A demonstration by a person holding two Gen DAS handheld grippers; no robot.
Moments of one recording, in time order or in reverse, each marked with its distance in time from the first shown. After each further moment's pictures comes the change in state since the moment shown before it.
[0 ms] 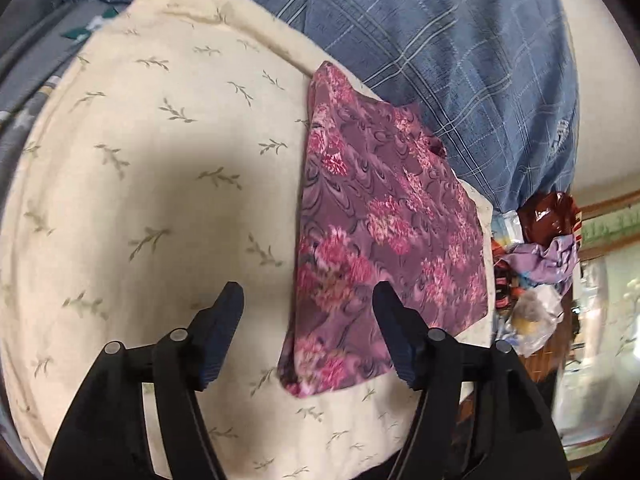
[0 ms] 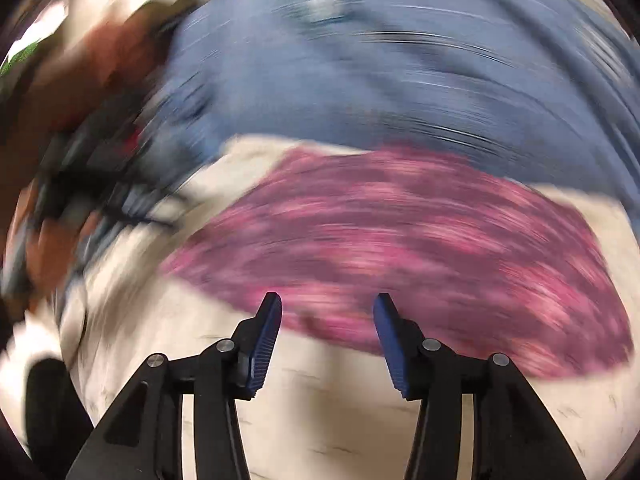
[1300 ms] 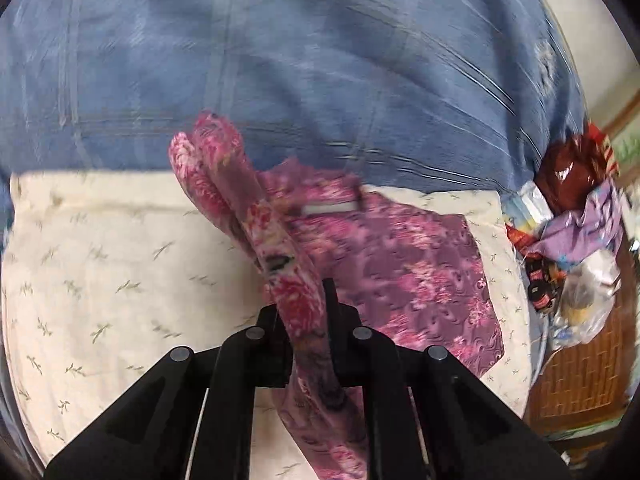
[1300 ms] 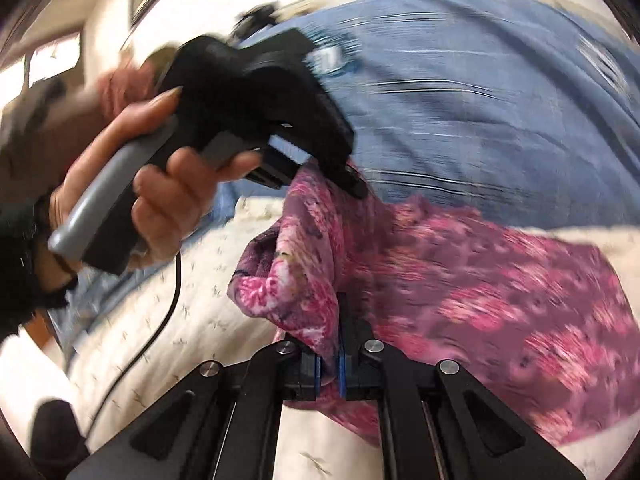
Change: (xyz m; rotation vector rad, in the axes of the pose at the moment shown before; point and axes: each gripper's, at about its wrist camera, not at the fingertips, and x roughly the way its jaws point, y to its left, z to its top) left arm 0.066 -0.209 0.062 0.358 -0.098 0.218; right arm -0.028 -0.077 0.004 0.264 -0.254 0.050
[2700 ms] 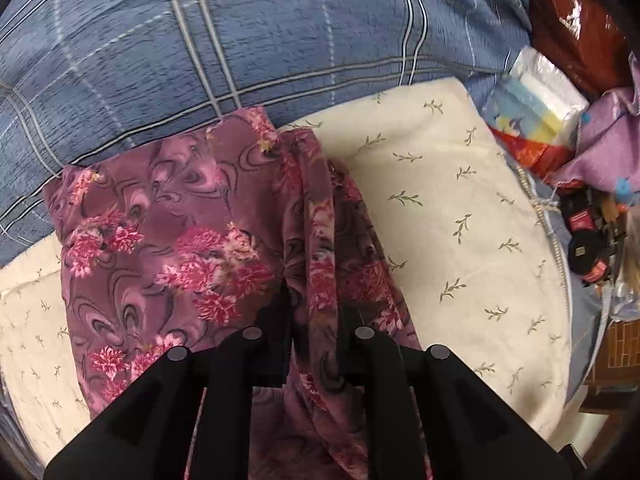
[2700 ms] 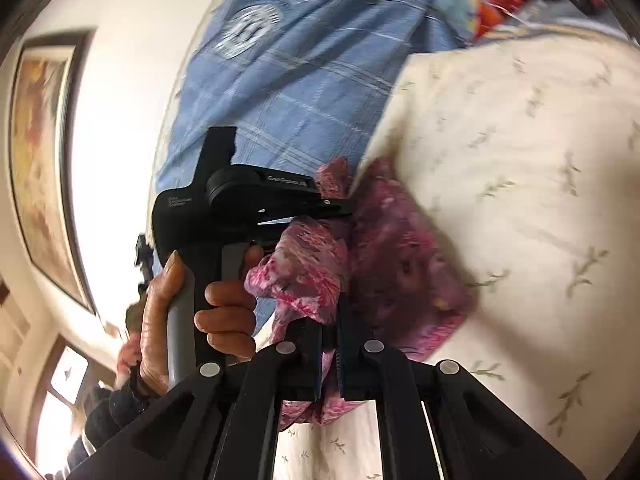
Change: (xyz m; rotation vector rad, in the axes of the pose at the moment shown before) left arm 0.163 -0.256 0.001 0.273 0.173 0.210; right arm -0.111 -0.253 -0.078 0.959 -0.190 0.119
